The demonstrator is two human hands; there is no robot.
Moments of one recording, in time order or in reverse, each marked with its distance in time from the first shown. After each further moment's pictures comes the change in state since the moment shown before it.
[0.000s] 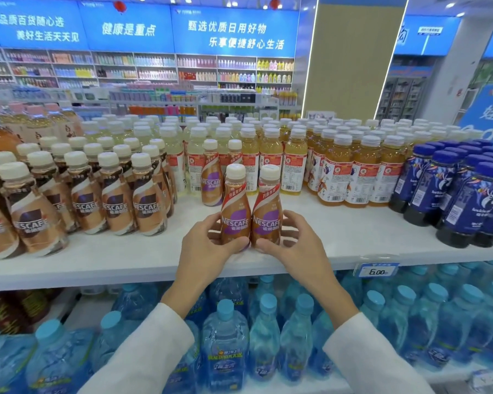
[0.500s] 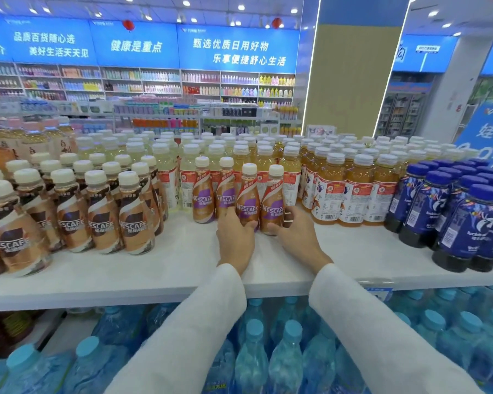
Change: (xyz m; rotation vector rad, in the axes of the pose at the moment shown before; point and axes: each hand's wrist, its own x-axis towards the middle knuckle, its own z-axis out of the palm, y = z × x) left_hand 0.083 0.021 0.097 0.007 0.202 -0.019; right_hand 0.106 0.024 -0.019 -0.035 0.044 0.033
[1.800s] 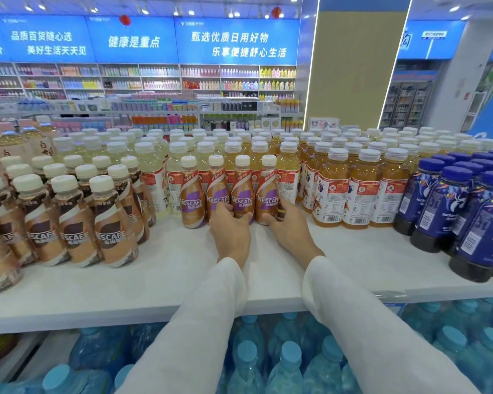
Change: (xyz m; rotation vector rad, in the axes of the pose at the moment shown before) left_hand 0.044 -0.006 0.040 -0.043 0.188 -0.169; right_hand 0.070 0.037 0.020 -0.033 -0.014 -0.106
